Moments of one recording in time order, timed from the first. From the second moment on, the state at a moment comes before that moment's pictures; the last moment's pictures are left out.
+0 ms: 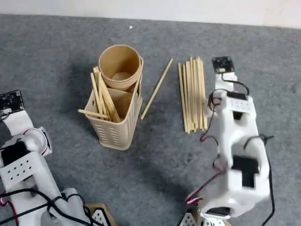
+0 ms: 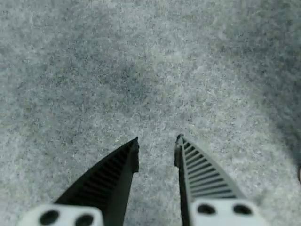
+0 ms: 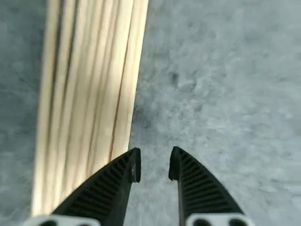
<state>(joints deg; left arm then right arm) -39.9 -47.3 58.9 57.7 -5.1 3.5 10.5 20.9 42.7 19.9</state>
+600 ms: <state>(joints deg) -40.0 -47.5 59.0 57.6 -5.1 -0.7 11.2 16.5 47.3 20.2</state>
